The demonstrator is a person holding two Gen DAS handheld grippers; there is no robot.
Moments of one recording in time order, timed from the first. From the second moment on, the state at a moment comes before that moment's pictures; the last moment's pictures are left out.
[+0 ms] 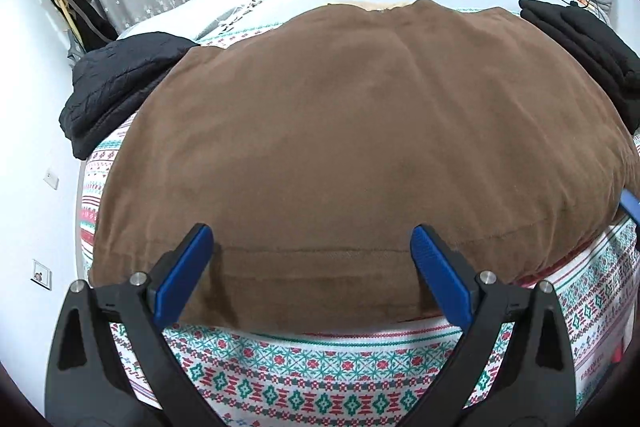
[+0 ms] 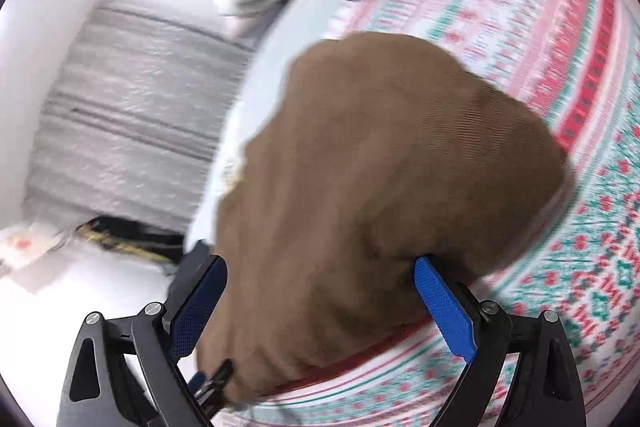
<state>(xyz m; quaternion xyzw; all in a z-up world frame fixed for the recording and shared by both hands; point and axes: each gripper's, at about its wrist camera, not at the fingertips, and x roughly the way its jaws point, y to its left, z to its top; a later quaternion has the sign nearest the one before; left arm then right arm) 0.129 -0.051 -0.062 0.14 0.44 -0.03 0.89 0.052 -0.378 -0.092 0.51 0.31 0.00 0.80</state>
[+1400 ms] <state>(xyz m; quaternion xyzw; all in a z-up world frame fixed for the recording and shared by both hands) 0.143 -0.093 -0.082 0.14 0.43 -0.07 0.89 0.109 -0.390 -0.119 0.52 0.27 -0.12 0.80</state>
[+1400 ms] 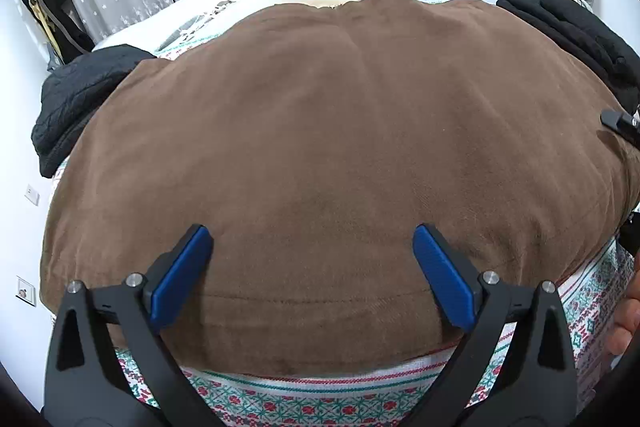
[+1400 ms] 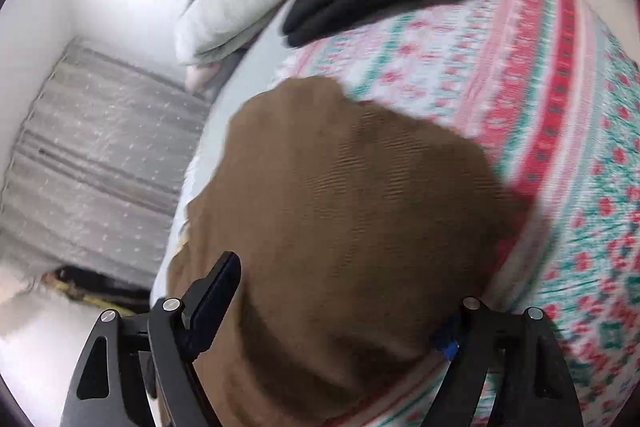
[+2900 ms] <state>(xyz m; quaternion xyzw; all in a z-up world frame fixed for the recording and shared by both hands) 0.150 0.219 -0.031 -0.19 0.51 -0.01 0.84 0.173 -0.304 0.004 0.29 0.23 -0.19 0.91</state>
